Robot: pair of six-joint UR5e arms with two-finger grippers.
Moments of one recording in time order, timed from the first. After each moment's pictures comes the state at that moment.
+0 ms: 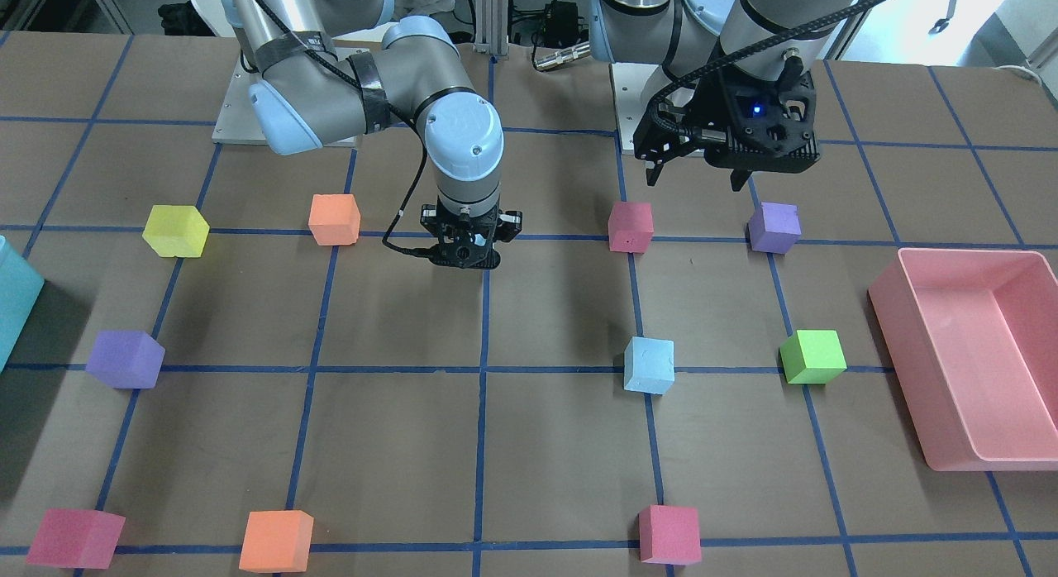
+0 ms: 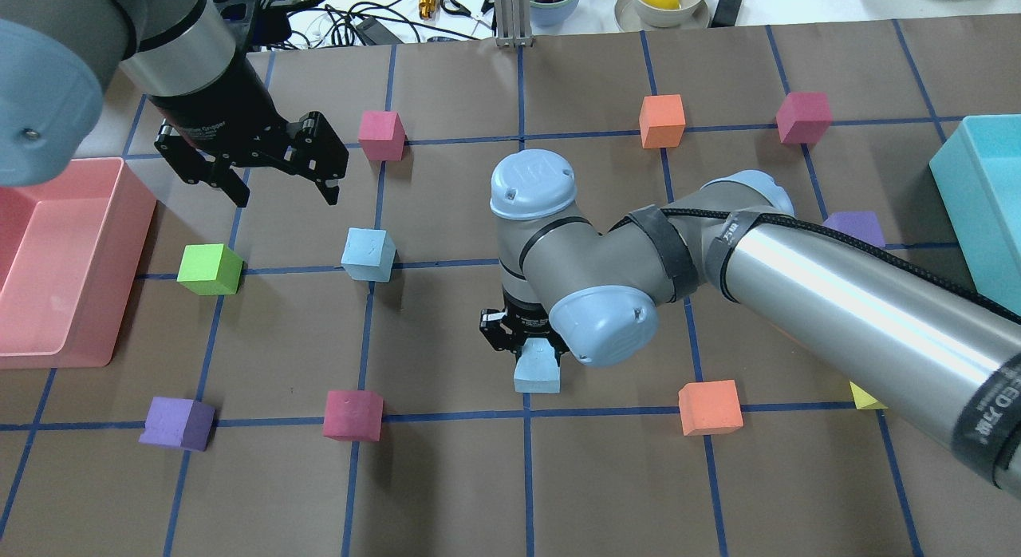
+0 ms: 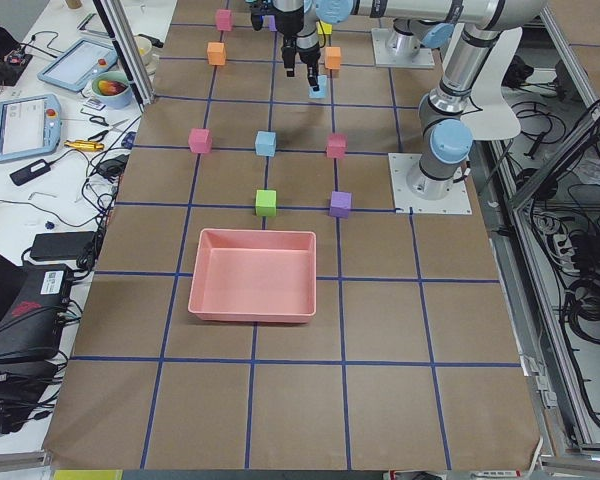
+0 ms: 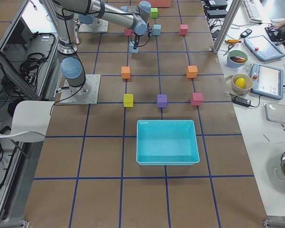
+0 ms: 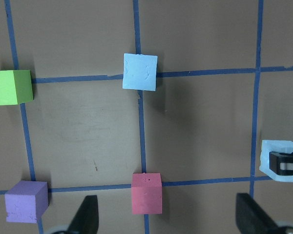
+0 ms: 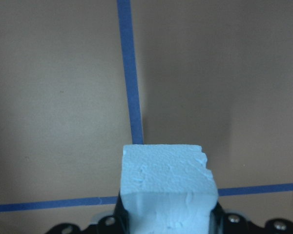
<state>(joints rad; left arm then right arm) -1.60 -1.56 -1.56 -1.63 1.55 0.00 2.01 -1.28 1.88 -1.96 -1.46 0.50</state>
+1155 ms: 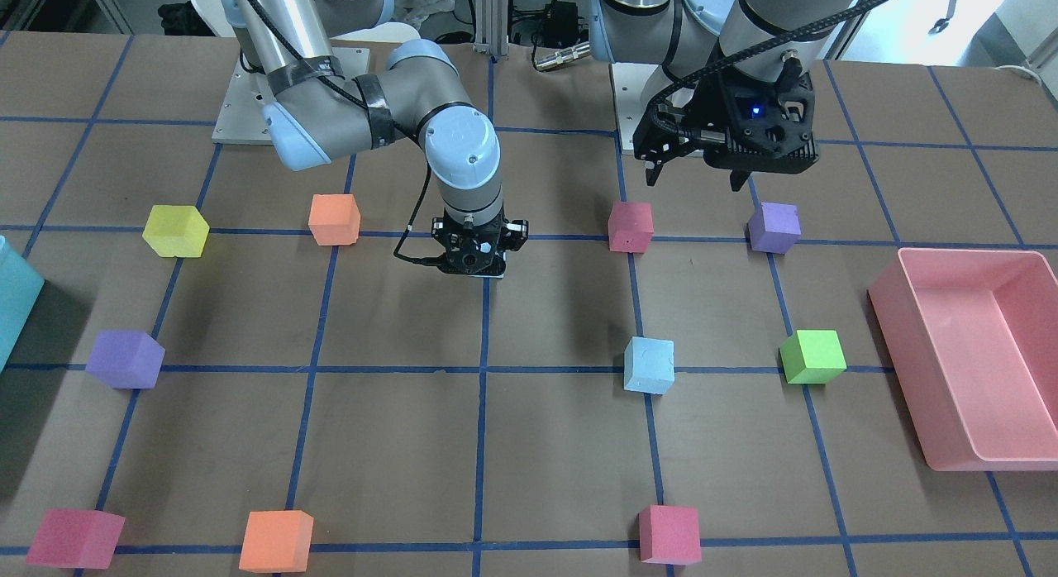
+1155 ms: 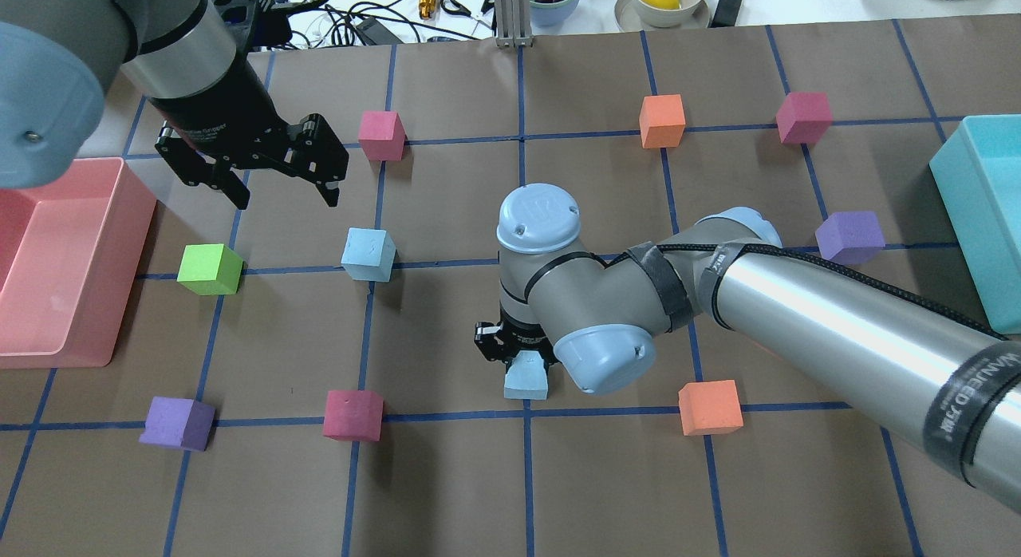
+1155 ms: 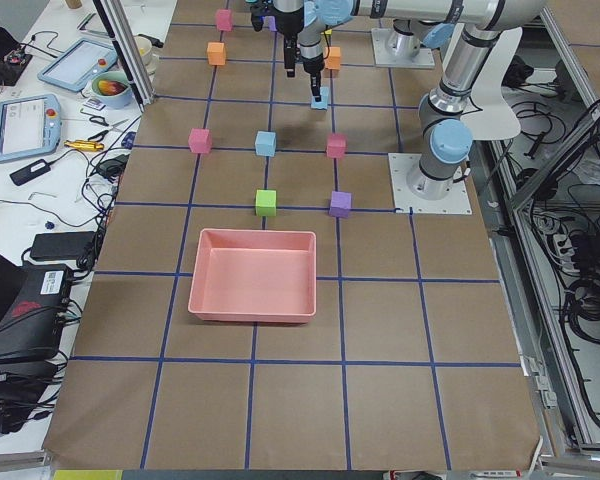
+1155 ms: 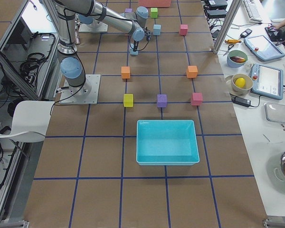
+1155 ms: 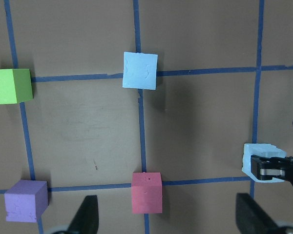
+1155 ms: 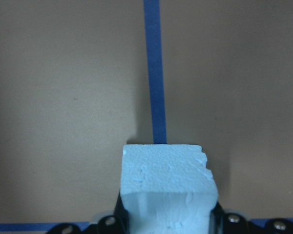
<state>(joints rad) -1.60 -1.56 -1.57 -1.63 1.55 0.00 2.02 -1.25 1.96 -2.14 -1.42 0.50</state>
